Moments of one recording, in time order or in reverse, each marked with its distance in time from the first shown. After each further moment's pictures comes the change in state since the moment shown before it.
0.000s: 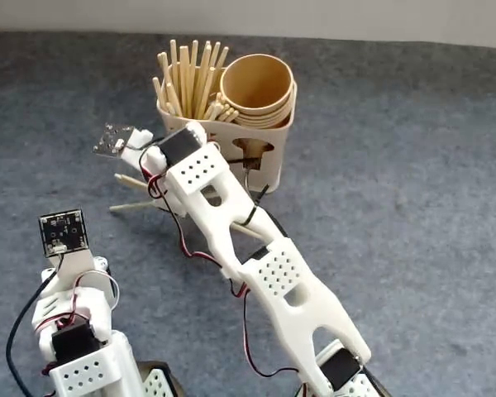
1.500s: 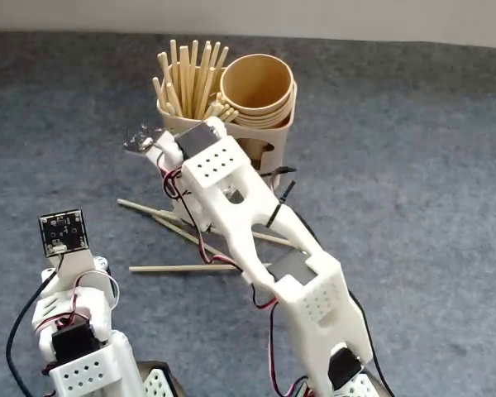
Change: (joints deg) left arm 0.0 0.0 0.0 0.0 0.0; right arm 2.1 -25.8 38.4 0.1 -10.3
